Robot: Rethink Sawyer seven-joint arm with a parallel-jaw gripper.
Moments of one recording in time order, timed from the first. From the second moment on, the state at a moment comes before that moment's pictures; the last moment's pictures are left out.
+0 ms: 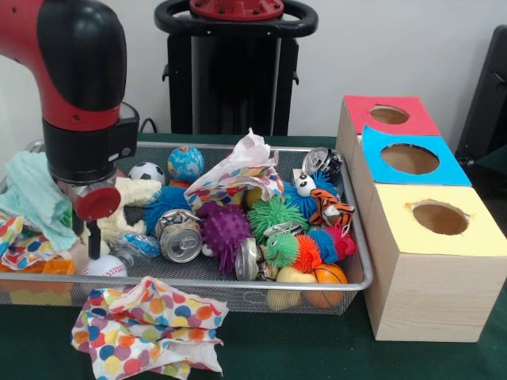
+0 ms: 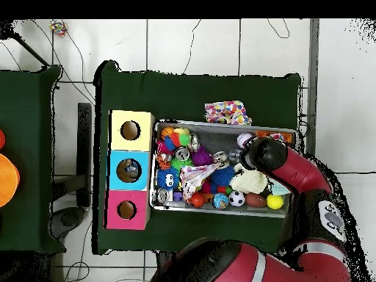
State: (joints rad) arm -0.42 -0.34 -0.20 1.39 0.14 0.46 2.09
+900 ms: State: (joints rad) arm -0.42 -0.34 -0.21 1.39 0.16 0.47 2.09
